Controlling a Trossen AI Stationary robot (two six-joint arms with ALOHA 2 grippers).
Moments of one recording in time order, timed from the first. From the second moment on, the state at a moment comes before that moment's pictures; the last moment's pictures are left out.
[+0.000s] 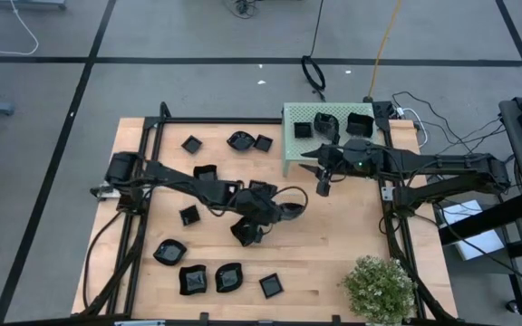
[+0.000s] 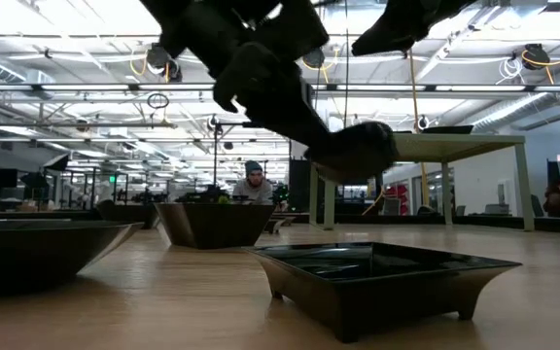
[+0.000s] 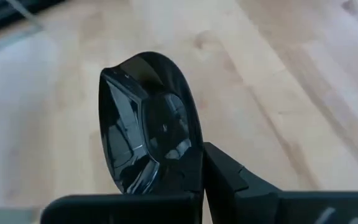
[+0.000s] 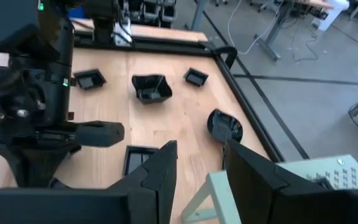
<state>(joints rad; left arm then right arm) -0.10 1.87 1.20 -0.05 0.04 0.29 -0.09 1.05 0.90 -0.25 0.21 -0.12</state>
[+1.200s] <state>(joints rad) -0.07 1.94 1.20 0.09 -0.06 0.15 -0.09 1.05 0.90 -0.29 0.21 -0.12</state>
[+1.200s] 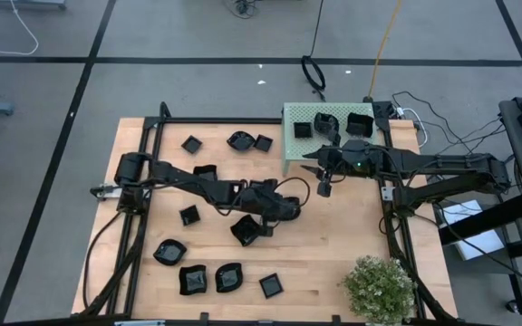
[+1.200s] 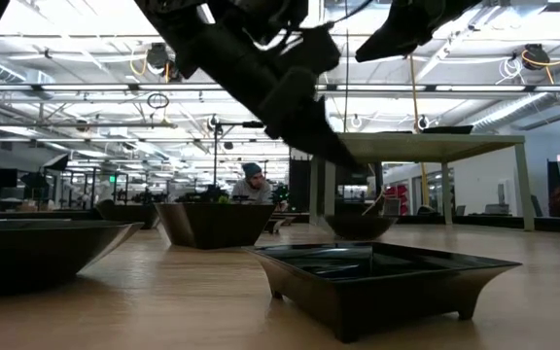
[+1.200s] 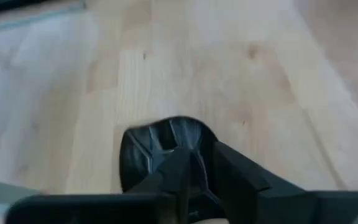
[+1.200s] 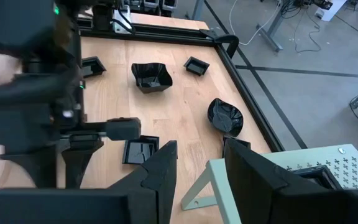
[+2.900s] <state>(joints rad) -0.10 1.27 1.20 -0.42 -0.05 -0.60 0.12 1.64 0.73 -0.04 0.00 -0.41</state>
